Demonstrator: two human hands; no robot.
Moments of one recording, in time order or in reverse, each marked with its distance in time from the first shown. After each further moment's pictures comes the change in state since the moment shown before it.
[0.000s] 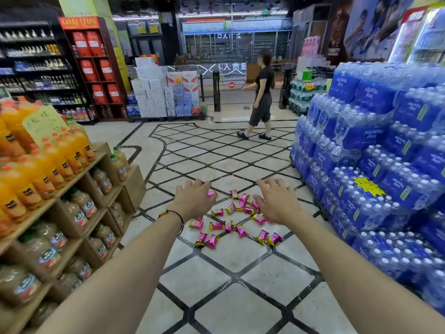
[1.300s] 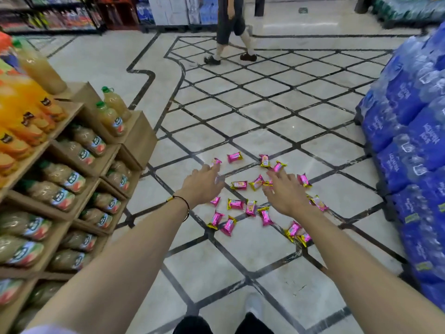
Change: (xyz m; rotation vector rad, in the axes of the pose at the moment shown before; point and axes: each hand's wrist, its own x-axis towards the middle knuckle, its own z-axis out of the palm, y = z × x) left_hand 0.520 -0.141 0.189 -0.192 -0.330 -0.178; right_hand 0.535 0.068 0.271 0.217 -0.403 -0.025
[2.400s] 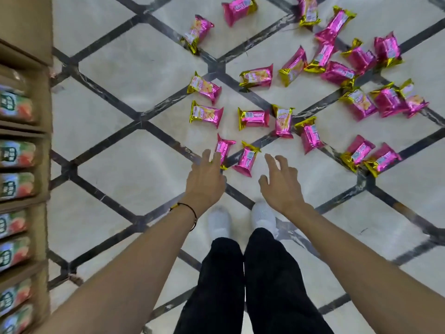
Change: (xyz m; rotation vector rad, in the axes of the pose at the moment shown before) left_hand 0.316 -0.234 0.506 -0.150 -0.342 -0.073; right_hand 0.291 -0.002 0.553 0.247 -0.351 0.379
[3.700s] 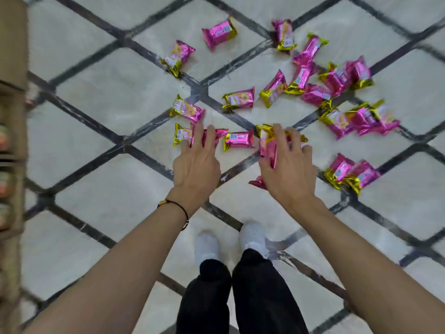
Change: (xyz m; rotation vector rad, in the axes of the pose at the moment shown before) left_hand 0.059 0.048 -0.063 0.197 0.361 0.110; right_hand 0.039 -0.018 -0.092 -0.079 0.450 -0.047
